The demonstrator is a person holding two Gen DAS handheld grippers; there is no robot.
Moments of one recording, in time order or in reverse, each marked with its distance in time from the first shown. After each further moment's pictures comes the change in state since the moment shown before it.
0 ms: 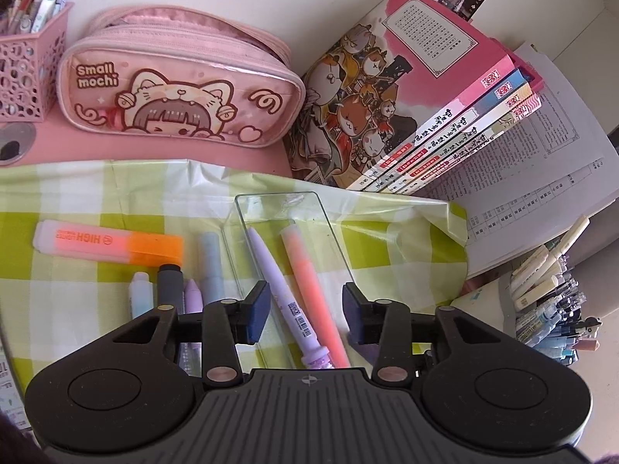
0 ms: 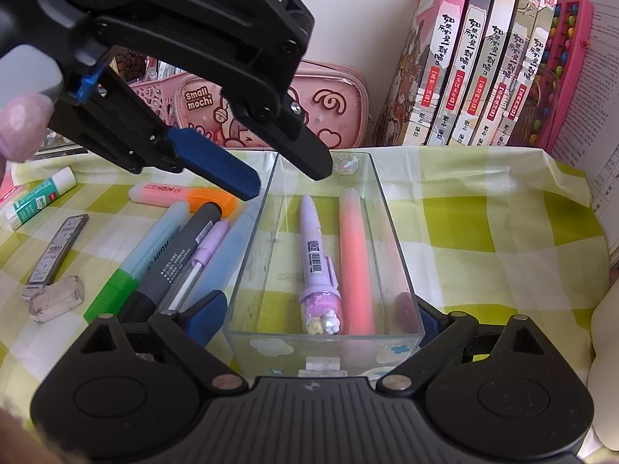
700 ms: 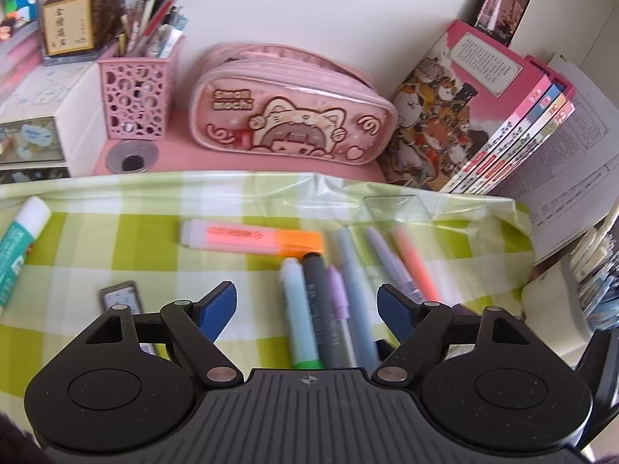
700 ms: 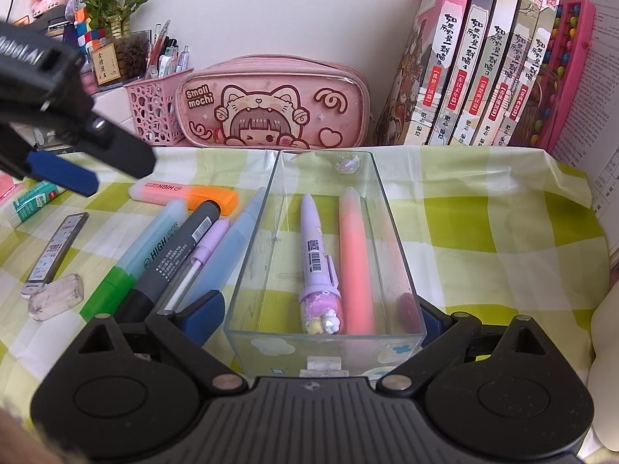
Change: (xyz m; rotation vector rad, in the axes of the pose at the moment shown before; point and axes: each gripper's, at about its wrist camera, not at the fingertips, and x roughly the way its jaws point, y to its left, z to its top) left arm -0.056 0.057 -0.032 0.049 -0.106 0.201; right arm 0.000 0.001 0.000 0.000 0.000 0.001
